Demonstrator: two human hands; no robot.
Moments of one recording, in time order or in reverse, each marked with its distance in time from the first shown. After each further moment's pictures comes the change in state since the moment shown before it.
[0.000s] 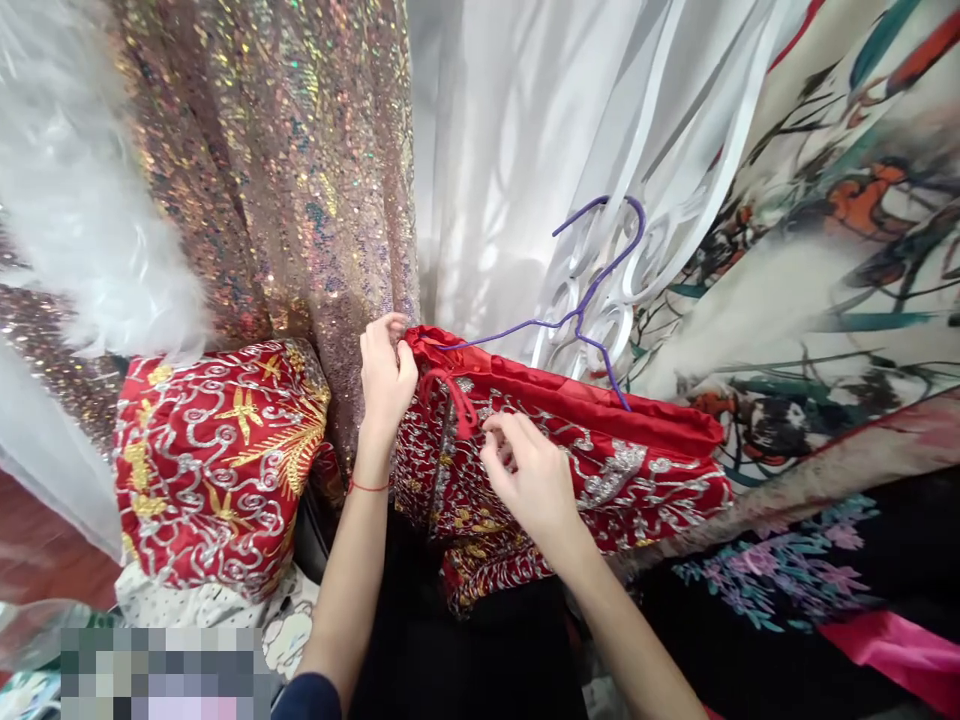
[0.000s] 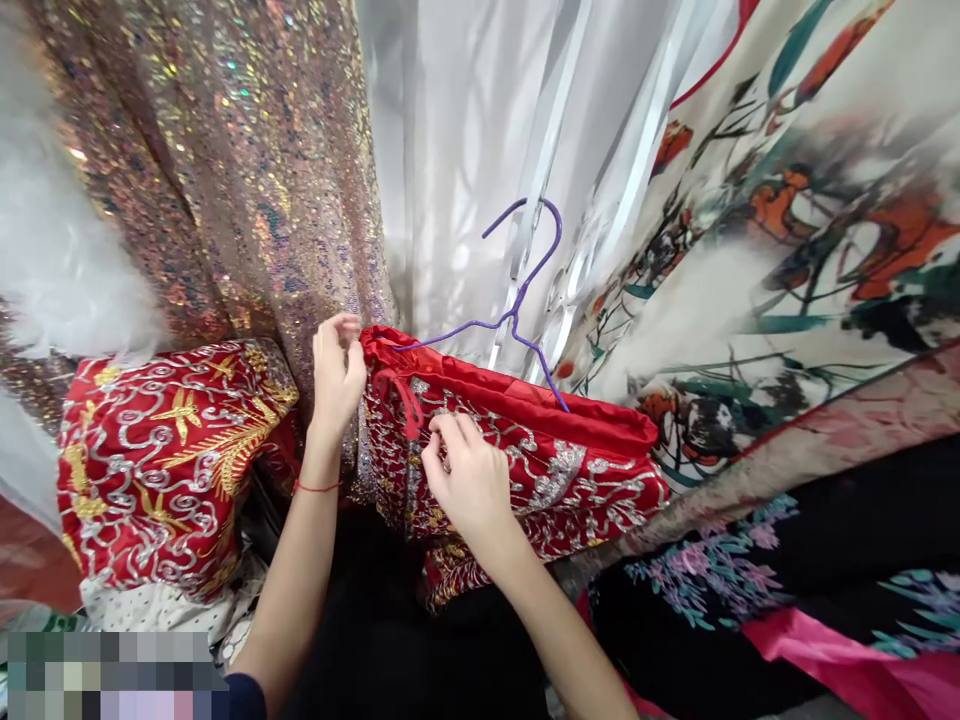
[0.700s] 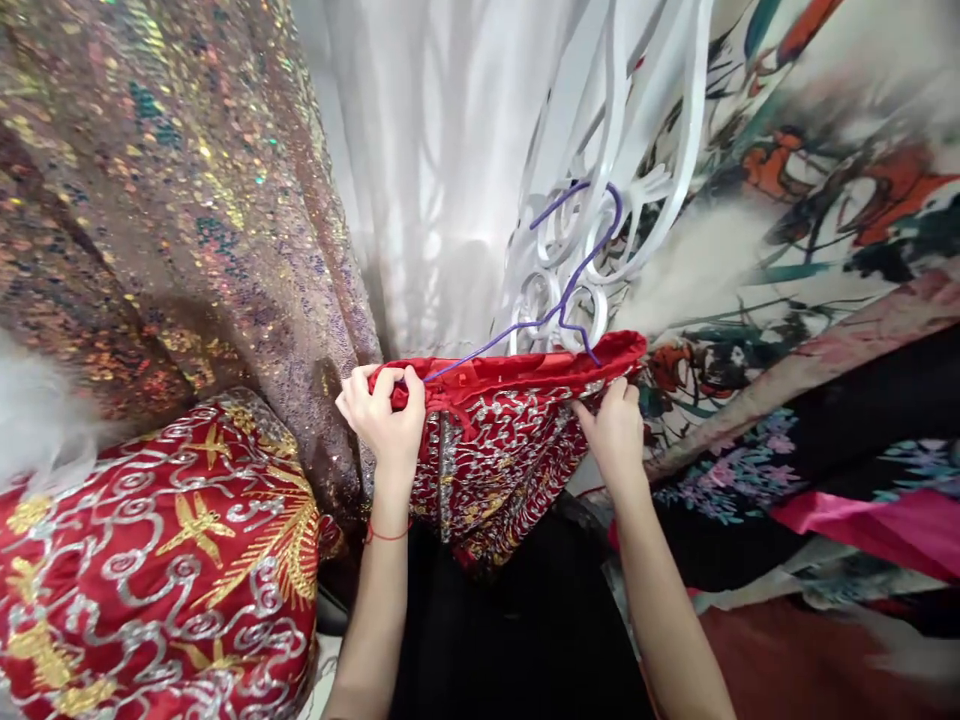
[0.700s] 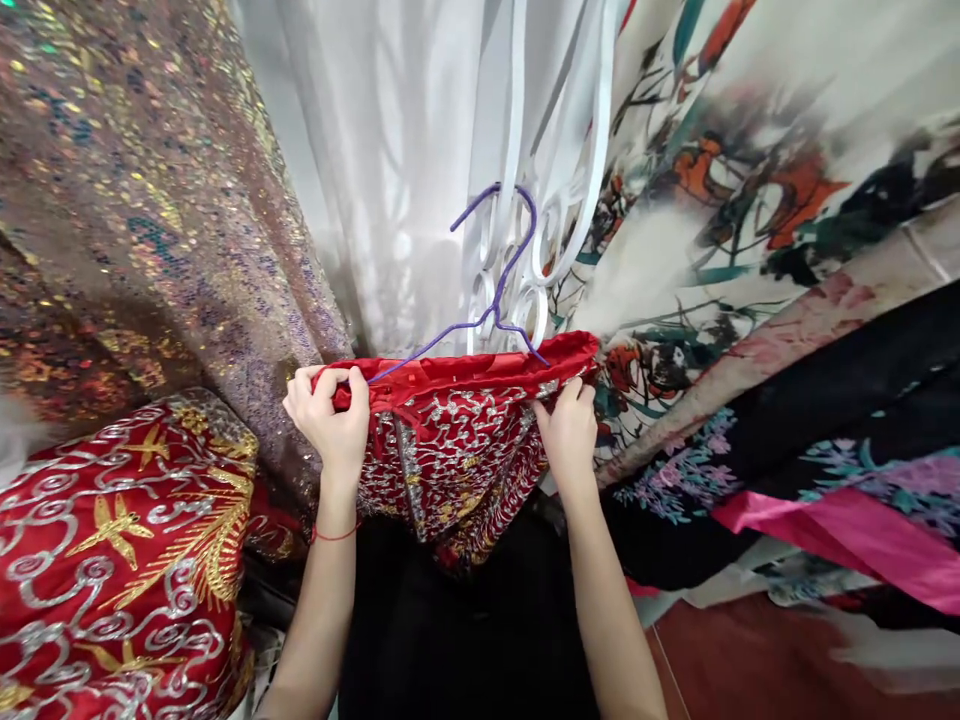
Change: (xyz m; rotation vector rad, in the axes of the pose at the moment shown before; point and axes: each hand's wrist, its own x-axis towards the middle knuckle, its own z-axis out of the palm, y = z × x) left_hand -0.013 0.004 0.018 0.080 0.074 -0.042; right_hand -0.014 0.132 0.002 -0.507 0.160 0.704
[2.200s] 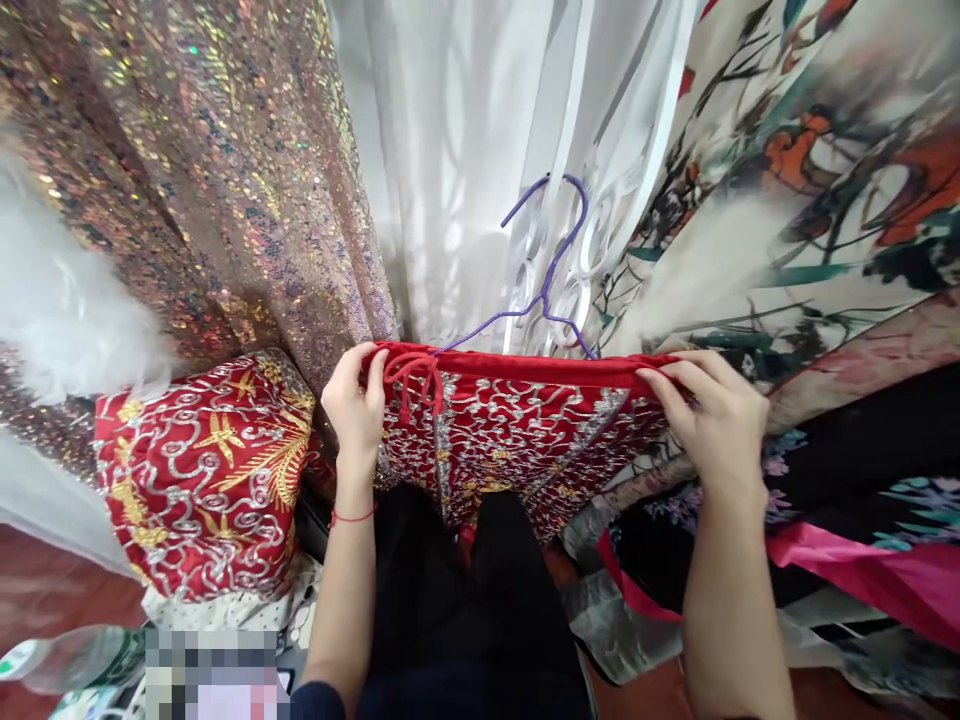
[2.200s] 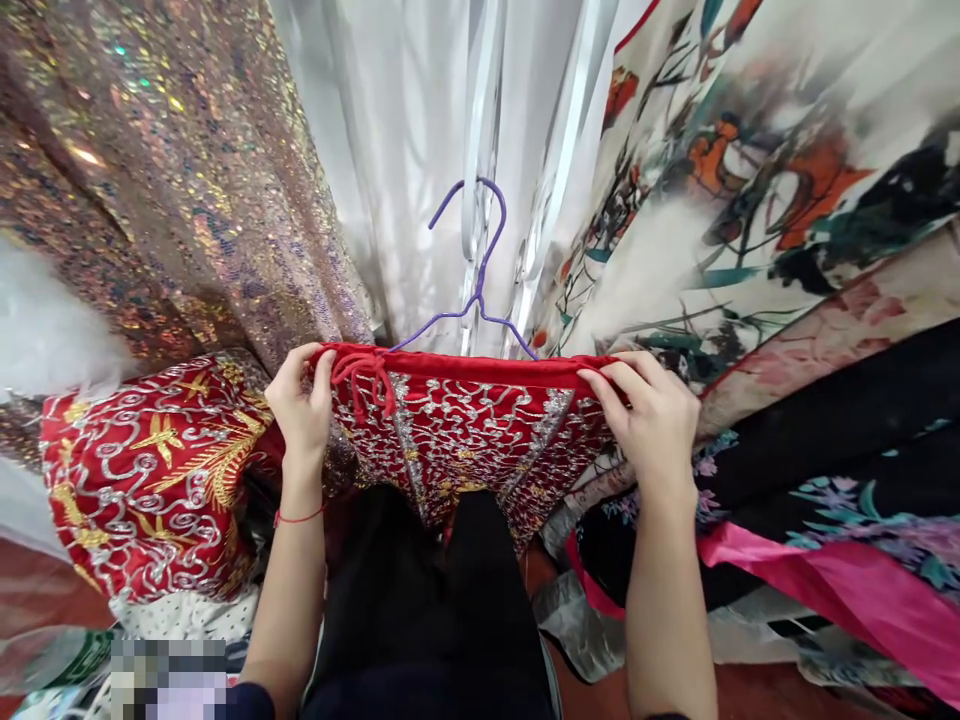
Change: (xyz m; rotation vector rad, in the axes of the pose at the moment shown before) left_hand -0.001 0.012 -0.045 -0.103 -0.049 0.034; right_hand 0.048 0.048 -0.097 0.276 0.123 -0.512
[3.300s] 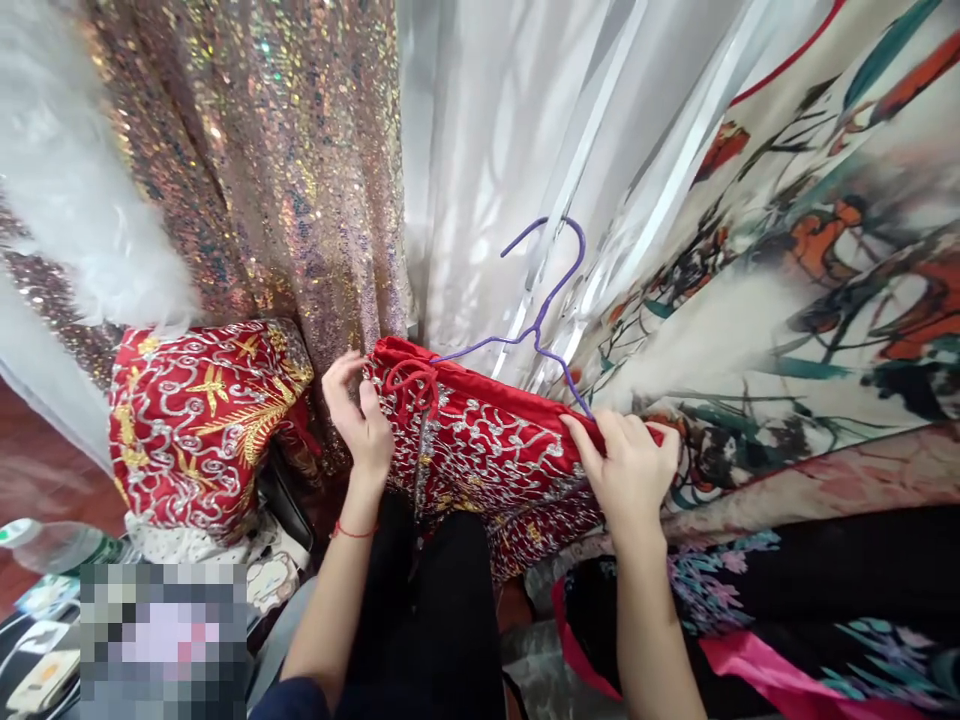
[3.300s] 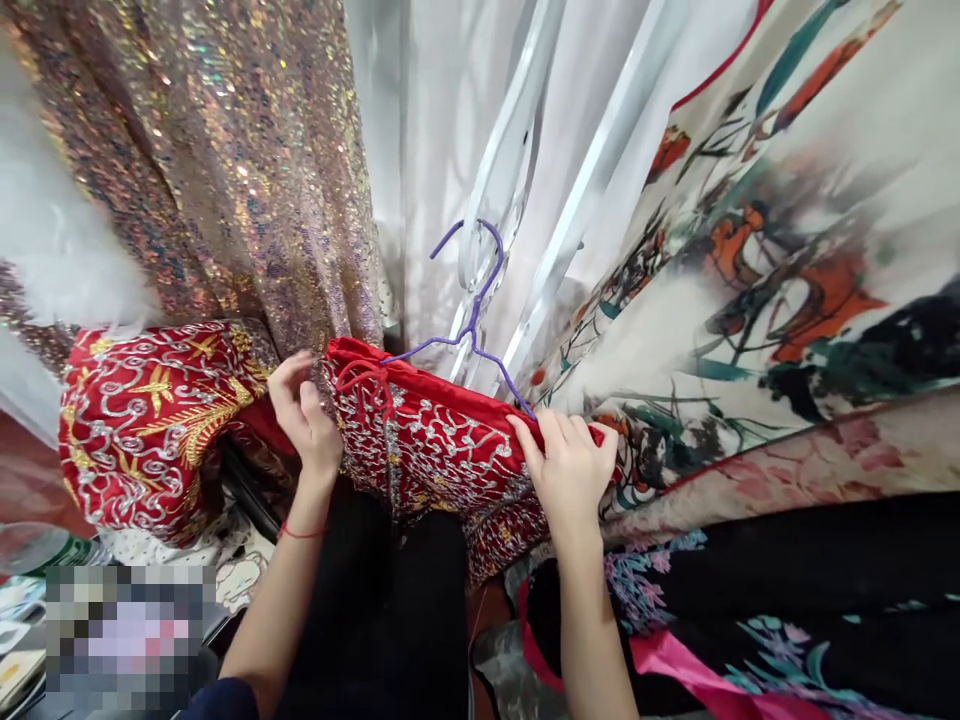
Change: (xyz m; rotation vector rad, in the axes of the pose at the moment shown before) left_hand -0.052 0.039 0.025 -0.010 0.303 -0.171; right_hand 0.005 -0.018 0.023 -0.189 -0.119 -0.228
